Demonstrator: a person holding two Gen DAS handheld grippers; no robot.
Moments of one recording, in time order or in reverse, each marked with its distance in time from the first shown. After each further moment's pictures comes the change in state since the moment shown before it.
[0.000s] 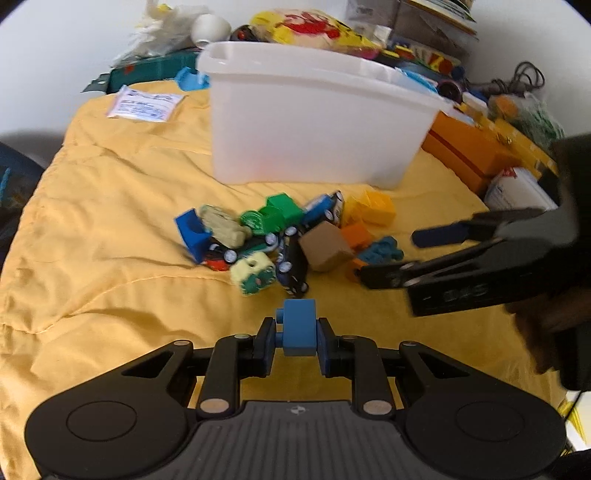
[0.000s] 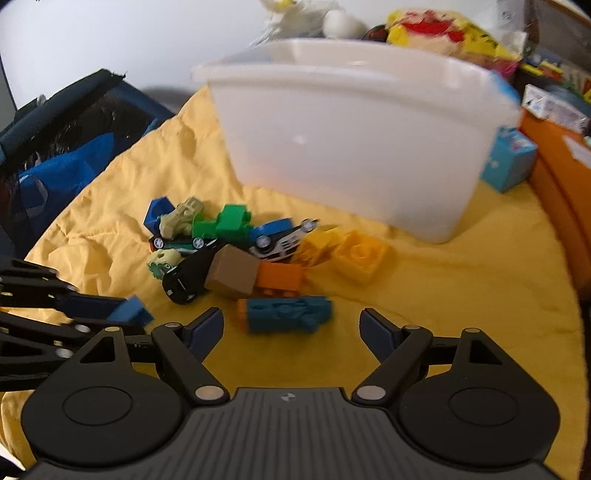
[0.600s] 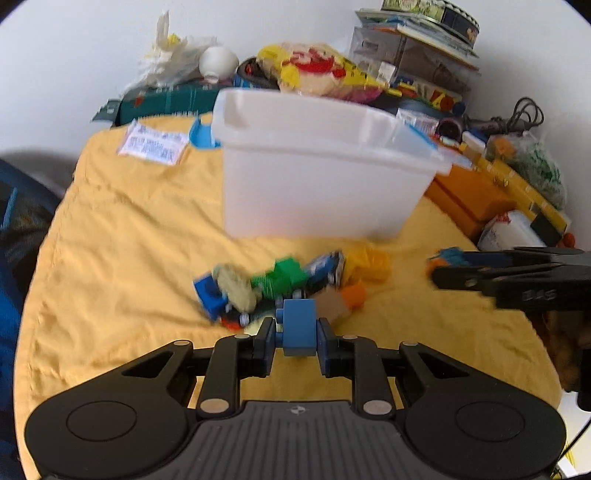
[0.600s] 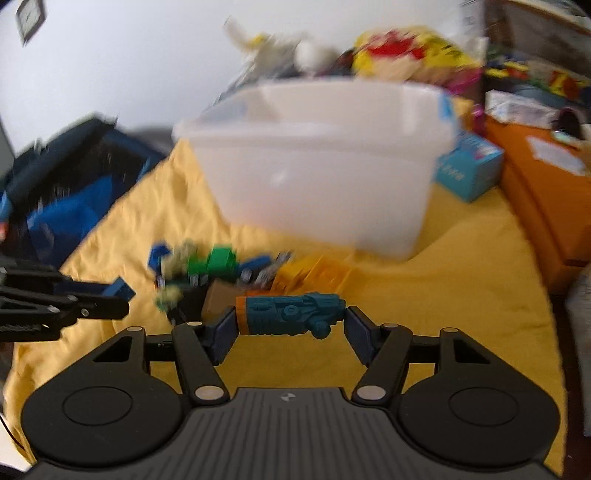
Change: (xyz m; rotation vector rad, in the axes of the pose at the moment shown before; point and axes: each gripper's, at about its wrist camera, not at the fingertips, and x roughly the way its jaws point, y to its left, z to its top) left arm -0.027 0.006 0.041 -0.016 -0.072 -0.007; right arm -0.056 -0.033 0.007 0.118 -0.107 0.011
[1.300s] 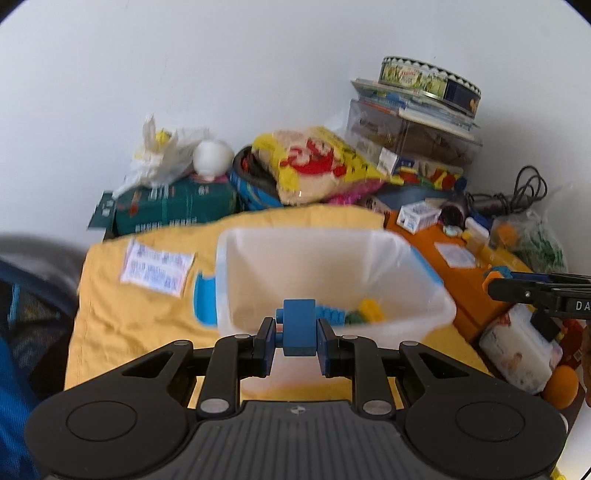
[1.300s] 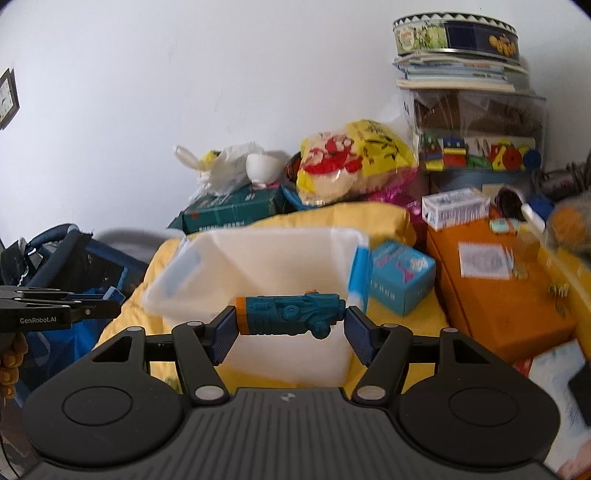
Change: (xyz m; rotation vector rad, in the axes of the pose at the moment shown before) left arm -0.019 -0.001 0.134 0.056 -0.162 0.007; right arm -0.058 -0.044 0.095 0.094 -0.218 -0.056
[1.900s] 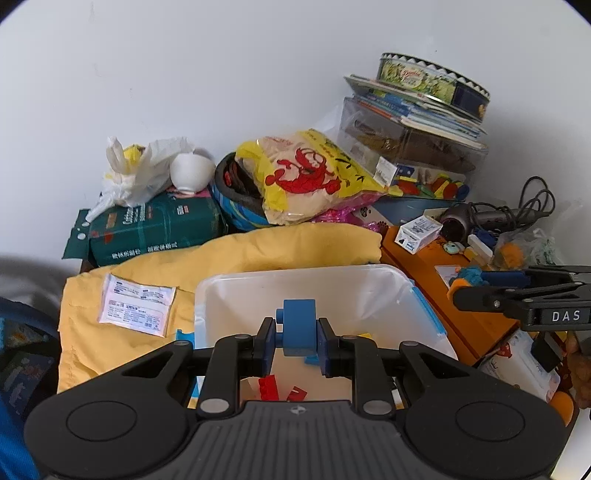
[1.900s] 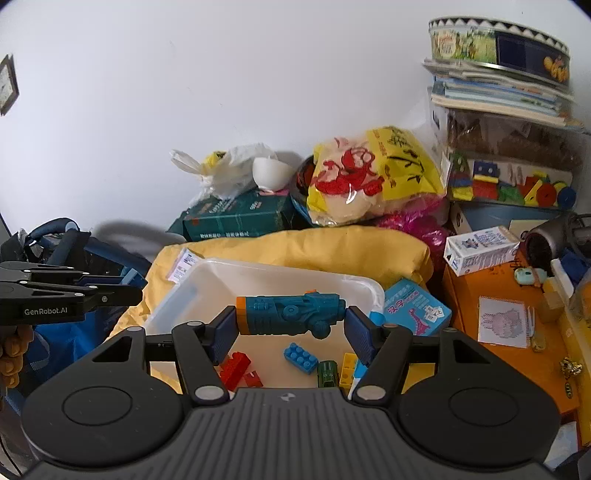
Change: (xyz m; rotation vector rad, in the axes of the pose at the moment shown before) left arm 0.048 -0.005 0.064 0.012 0.074 -0.030; right arm 0.048 -0.001 0.070 -0.049 0.092 0.031
